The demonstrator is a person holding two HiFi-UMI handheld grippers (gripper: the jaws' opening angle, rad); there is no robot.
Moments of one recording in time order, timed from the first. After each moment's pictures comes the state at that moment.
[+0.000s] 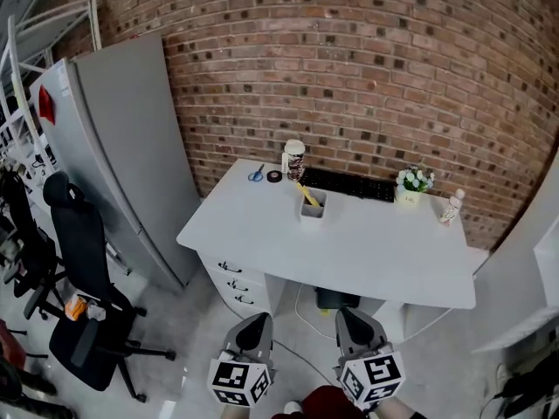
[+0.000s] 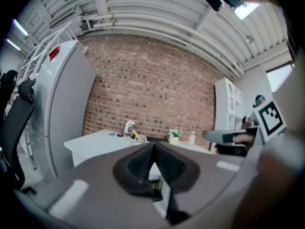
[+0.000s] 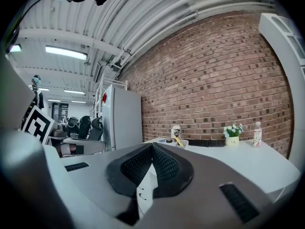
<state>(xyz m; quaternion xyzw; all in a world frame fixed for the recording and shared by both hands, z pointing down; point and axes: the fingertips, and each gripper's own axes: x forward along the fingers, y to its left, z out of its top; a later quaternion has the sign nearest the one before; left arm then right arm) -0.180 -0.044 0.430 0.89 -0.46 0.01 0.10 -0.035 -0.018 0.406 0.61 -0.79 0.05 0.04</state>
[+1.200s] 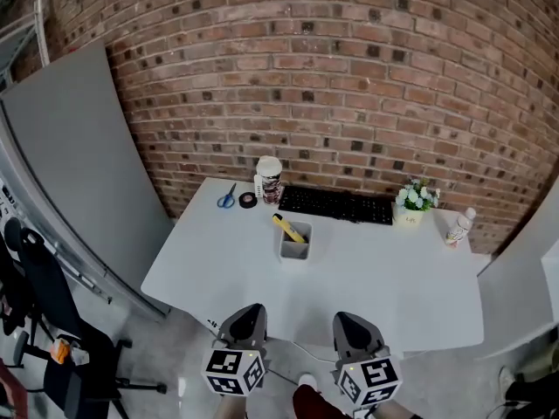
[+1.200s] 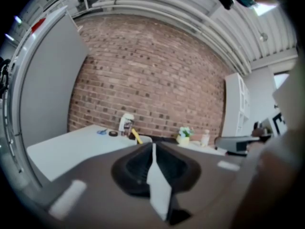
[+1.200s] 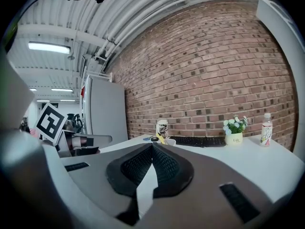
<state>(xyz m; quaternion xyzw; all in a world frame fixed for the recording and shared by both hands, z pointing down) -0.100 -0.266 0.459 0.89 -0.43 0.04 0.13 0.047 -0.198 0.444 0.64 -0.76 0.09 0.05</state>
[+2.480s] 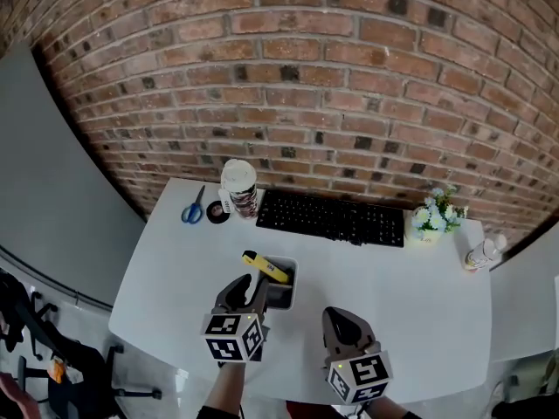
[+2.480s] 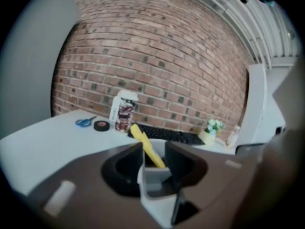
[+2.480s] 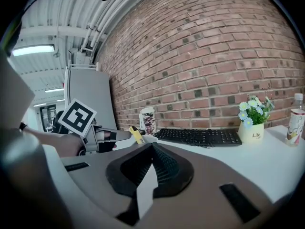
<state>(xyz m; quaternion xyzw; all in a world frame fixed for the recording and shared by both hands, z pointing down) 0.010 -0.500 0.534 0.87 -0.44 0.11 0.20 0.127 -0.384 0.507 0.62 -0.76 0.16 0.08</state>
